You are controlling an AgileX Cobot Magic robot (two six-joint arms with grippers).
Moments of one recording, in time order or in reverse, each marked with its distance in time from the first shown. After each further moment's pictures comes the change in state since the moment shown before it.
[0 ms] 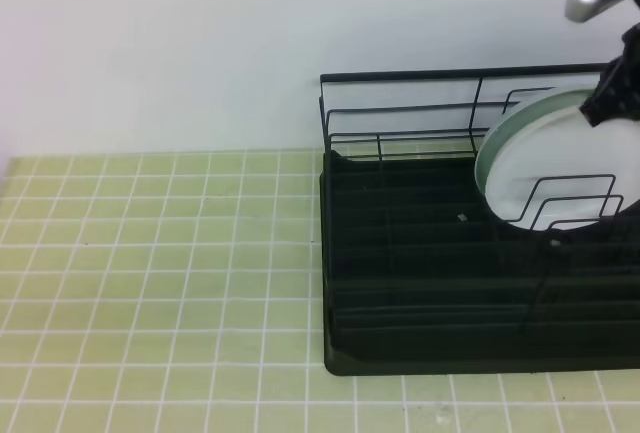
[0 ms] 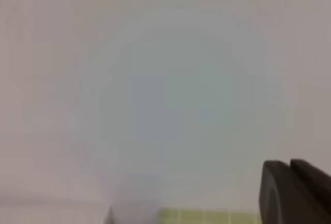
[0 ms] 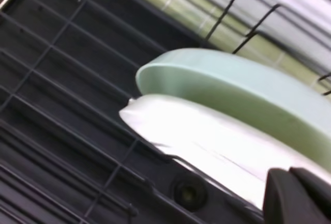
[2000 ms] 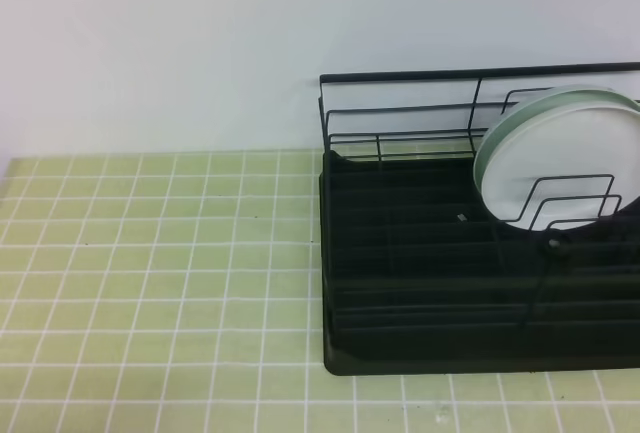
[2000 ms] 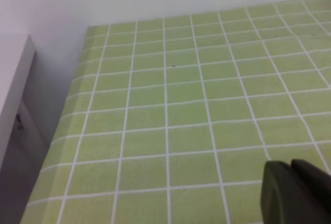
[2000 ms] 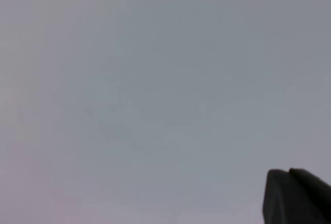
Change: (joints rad) left arm 0.055 -0.219 0.332 1.595 0.539 -1.545; right arm 0.000 -0.743 0.022 -0.181 -0.490 -0.066
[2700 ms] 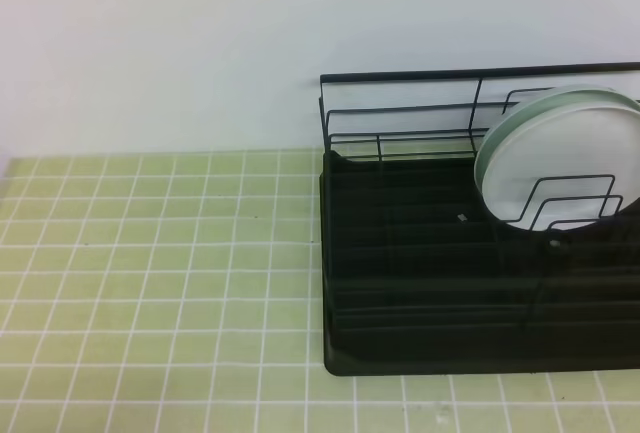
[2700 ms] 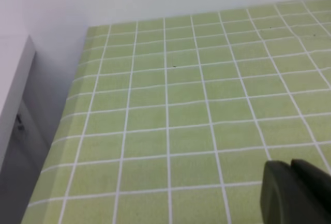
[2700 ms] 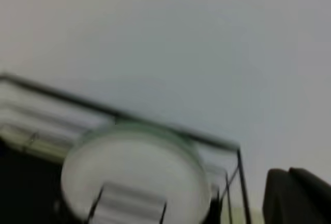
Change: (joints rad) left arm 0.003 0.000 0.000 0.002 0.003 -0.014; right arm -0.016 -0.322 0.934 -0.034 -0.436 0.255
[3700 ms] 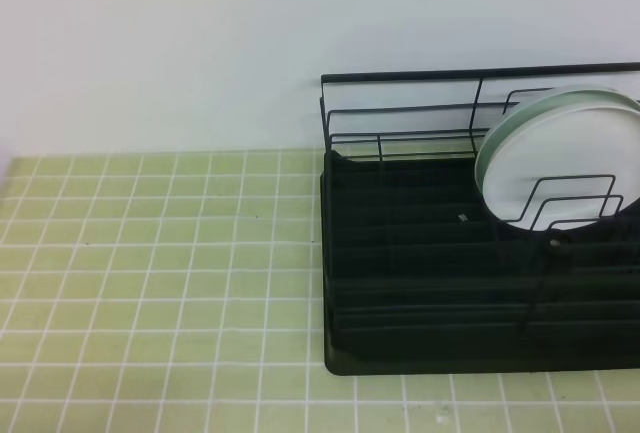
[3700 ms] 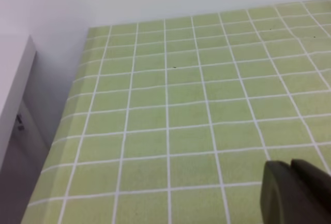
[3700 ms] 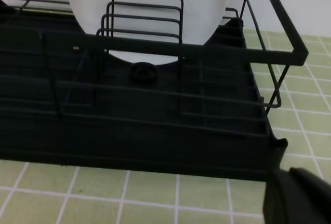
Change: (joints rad) left arm 0.000 0.000 0.000 -0.003 -0.002 0.000; right arm -0.064 -0.717 0.672 -0.033 0.389 0.320
